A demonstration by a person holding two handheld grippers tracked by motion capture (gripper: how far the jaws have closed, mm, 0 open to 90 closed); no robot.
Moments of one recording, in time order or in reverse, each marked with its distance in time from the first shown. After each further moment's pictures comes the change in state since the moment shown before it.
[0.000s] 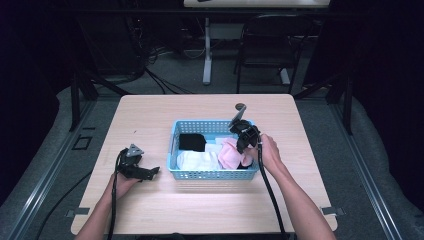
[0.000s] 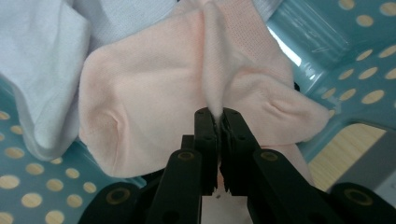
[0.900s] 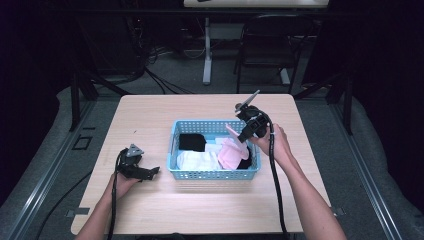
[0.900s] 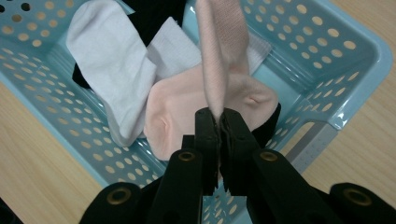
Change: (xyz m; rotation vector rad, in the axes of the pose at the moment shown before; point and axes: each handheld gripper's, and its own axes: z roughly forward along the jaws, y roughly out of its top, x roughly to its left) left arm 0.000 0.000 0.000 0.000 0.001 -0.001; right arm -0.002 -0.007 -0.074 -0.151 0.089 0.003
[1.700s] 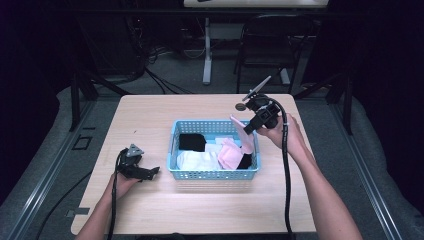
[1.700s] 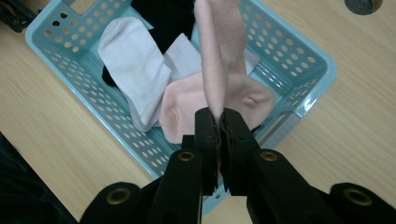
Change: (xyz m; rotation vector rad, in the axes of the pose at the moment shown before) left arm 0.000 0.000 0.000 0.000 0.001 0.000; right arm 0.005 0.000 -0.061 -0.043 0.002 -0.025
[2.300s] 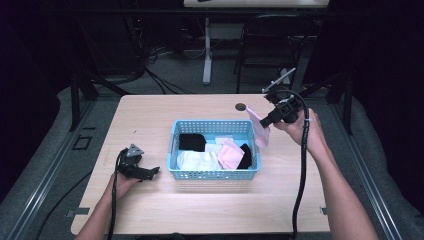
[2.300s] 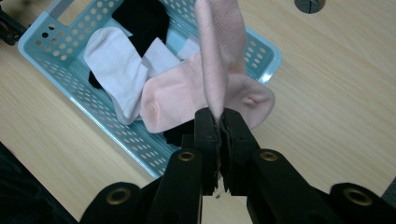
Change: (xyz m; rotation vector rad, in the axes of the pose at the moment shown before) left arm 0.000 0.000 0.000 0.001 0.000 0.001; right arm -0.026 -0.019 -0.041 -0.042 -0.038 0.047
